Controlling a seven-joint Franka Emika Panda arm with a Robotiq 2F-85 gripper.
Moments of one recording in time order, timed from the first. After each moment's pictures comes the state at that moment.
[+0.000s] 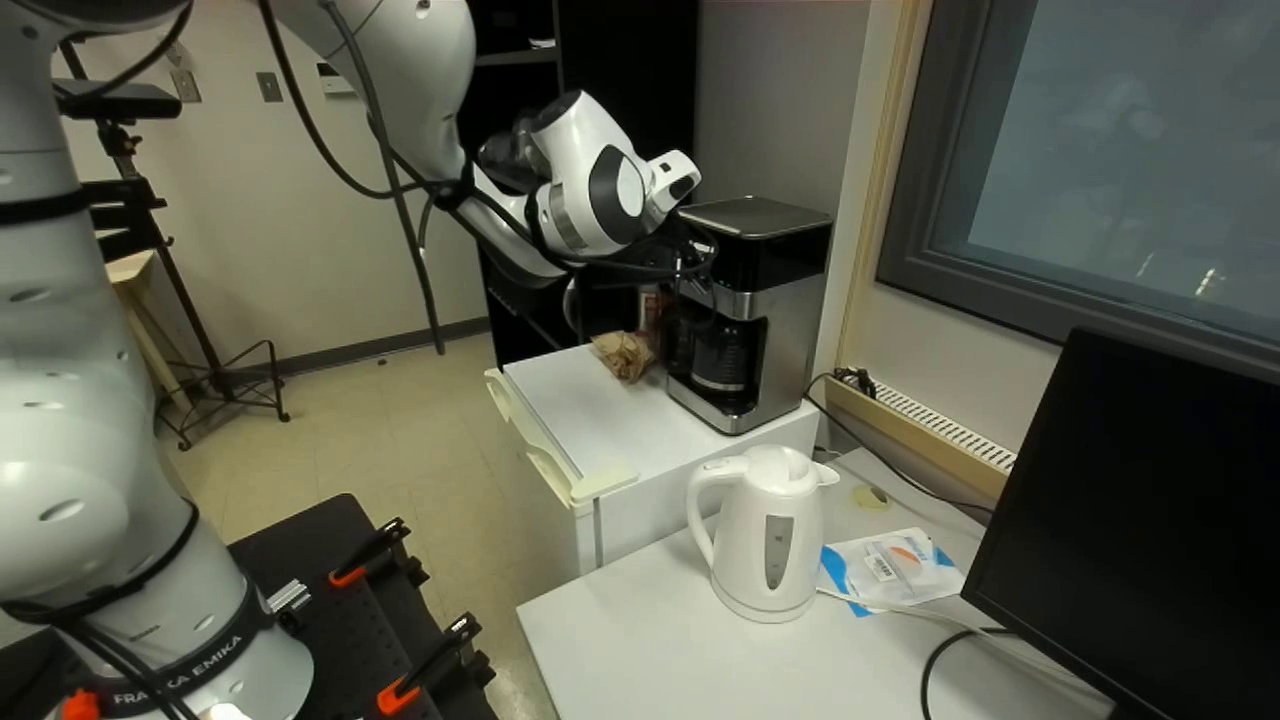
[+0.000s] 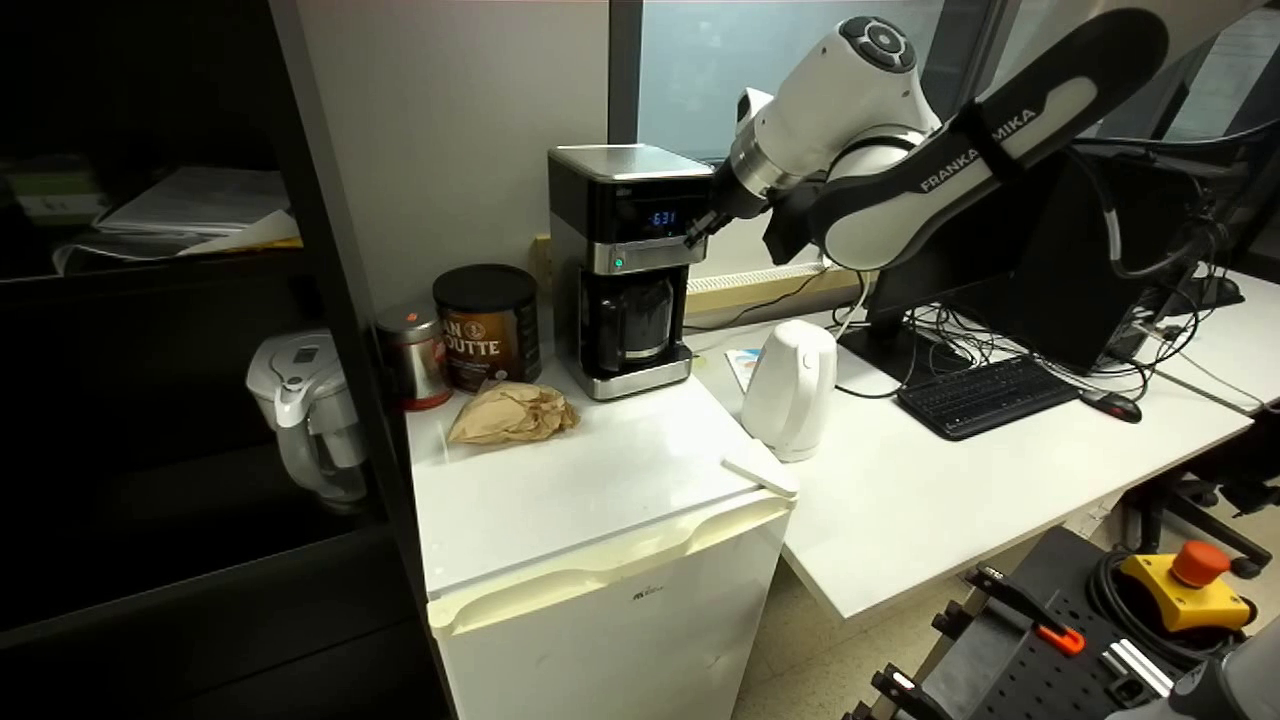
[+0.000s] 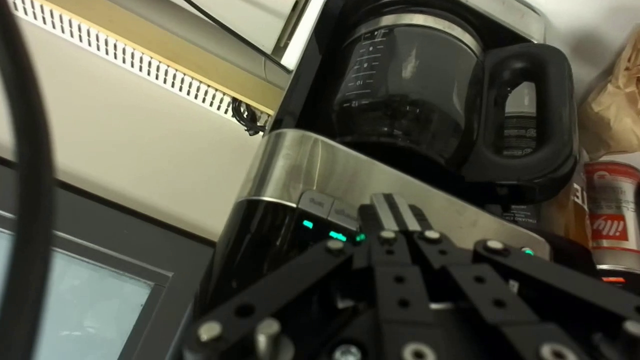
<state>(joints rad) -0.09 0.16 0.02 -2.19 -0.73 3.09 0.33</state>
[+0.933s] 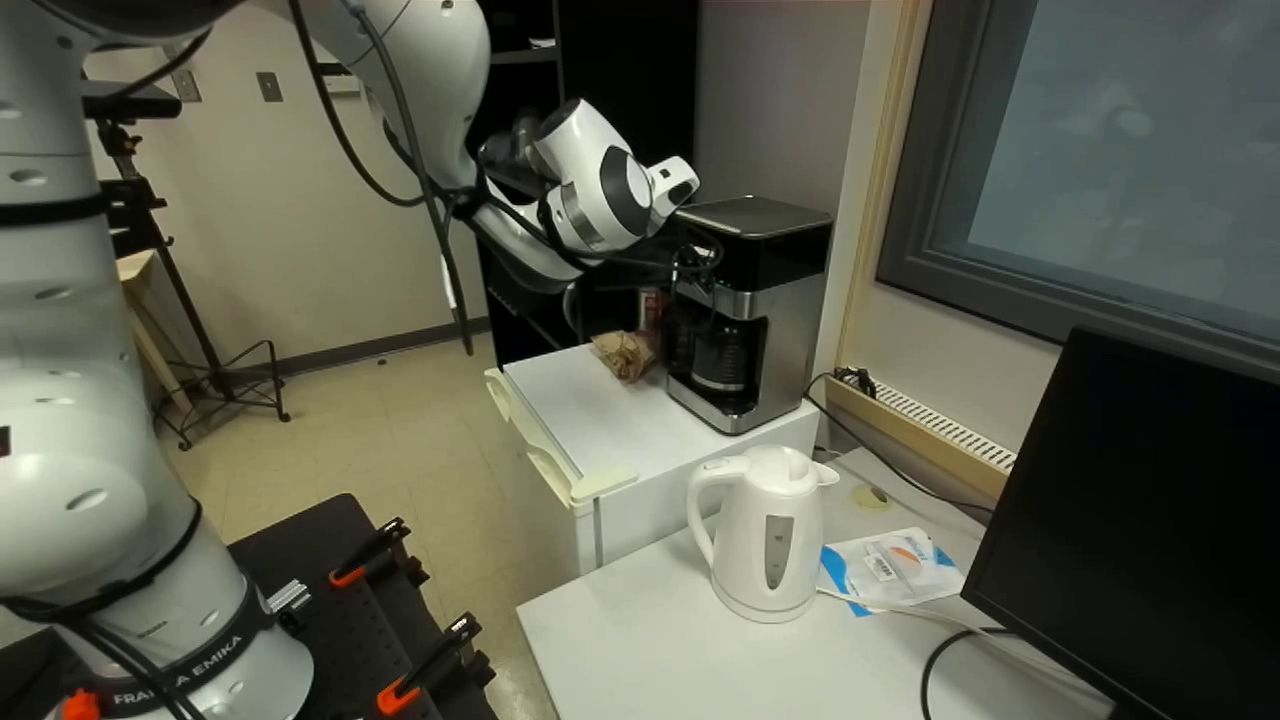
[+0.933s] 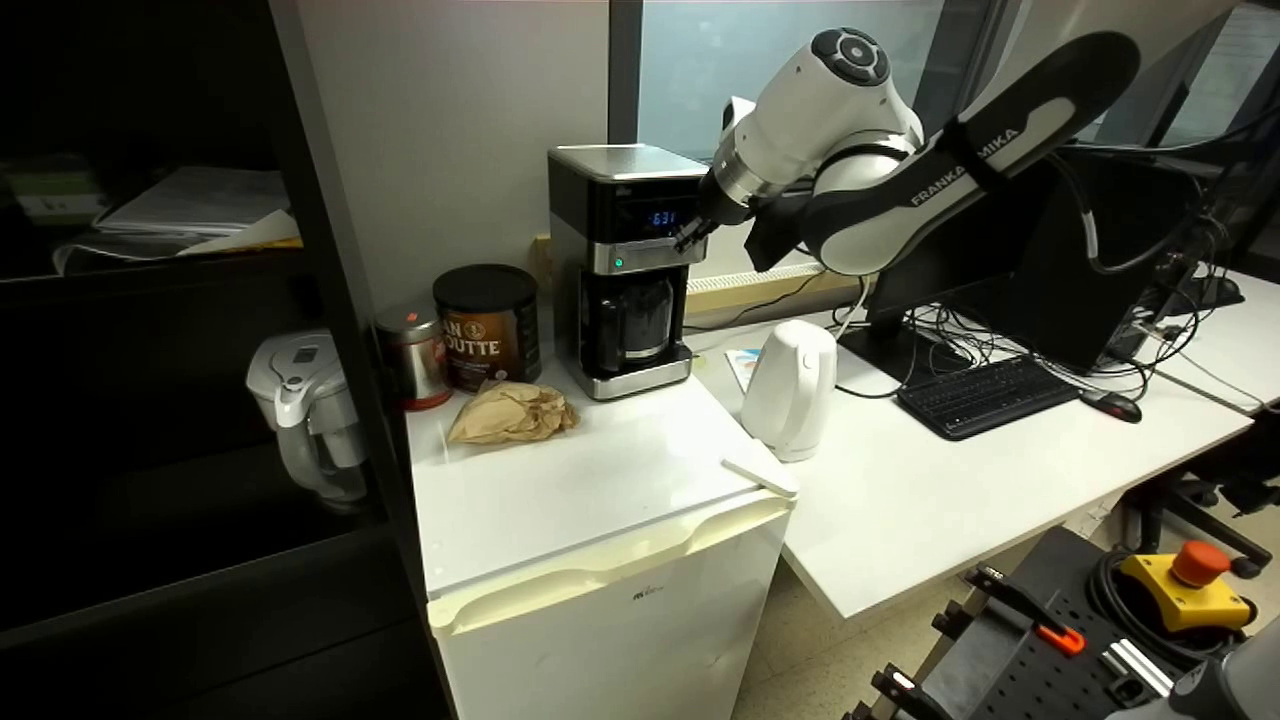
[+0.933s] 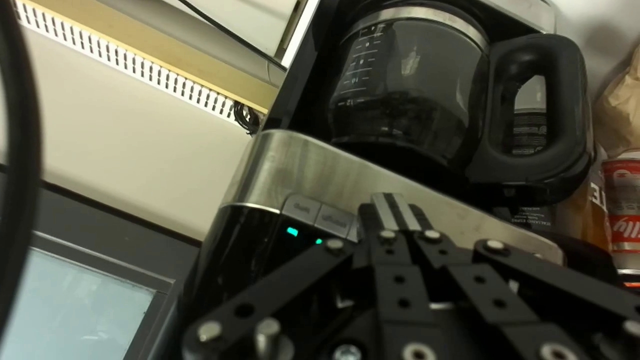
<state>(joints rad) 0.00 0.21 -0.05 -2.13 -0.87 3.07 0.51</state>
